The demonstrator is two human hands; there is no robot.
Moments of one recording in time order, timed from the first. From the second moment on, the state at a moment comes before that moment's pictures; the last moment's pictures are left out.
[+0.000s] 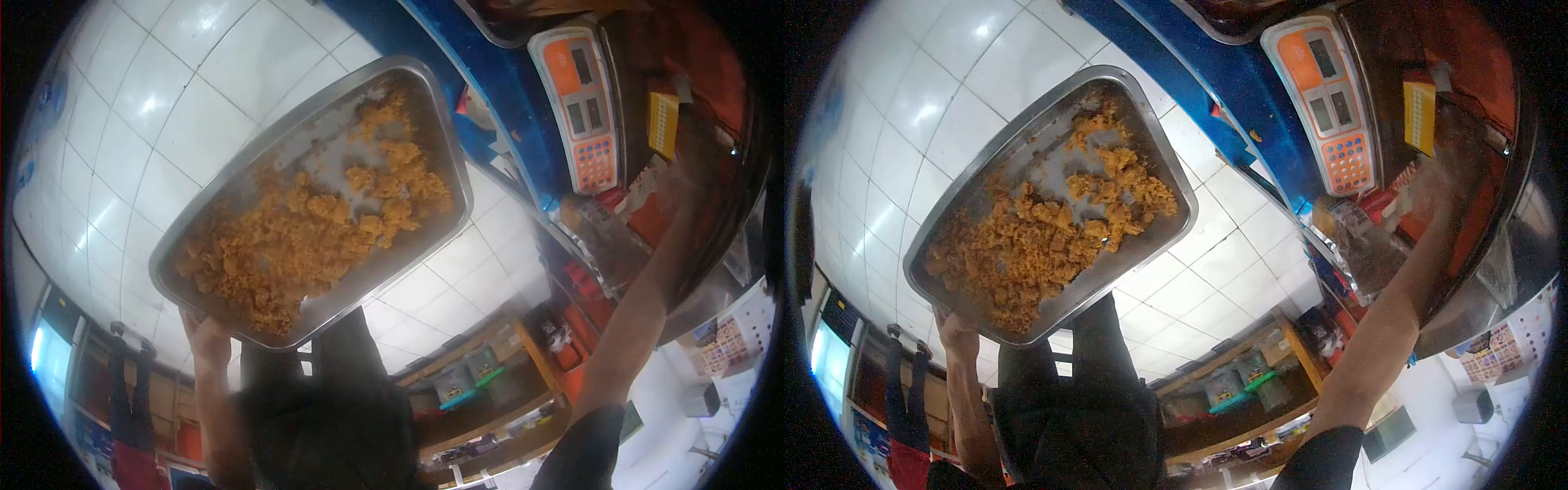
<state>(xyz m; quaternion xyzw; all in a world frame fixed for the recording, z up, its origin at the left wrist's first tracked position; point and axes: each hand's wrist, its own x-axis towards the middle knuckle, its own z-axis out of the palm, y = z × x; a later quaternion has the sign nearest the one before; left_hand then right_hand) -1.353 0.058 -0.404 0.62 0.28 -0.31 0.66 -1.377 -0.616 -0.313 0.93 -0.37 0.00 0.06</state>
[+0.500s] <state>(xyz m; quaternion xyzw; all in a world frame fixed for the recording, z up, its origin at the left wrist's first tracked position) -1.355 0.049 -0.406 0.61 0.31 -0.24 0.69 -1.367 -0.628 -0.311 0.92 -0.39 -0.03 0.06</state>
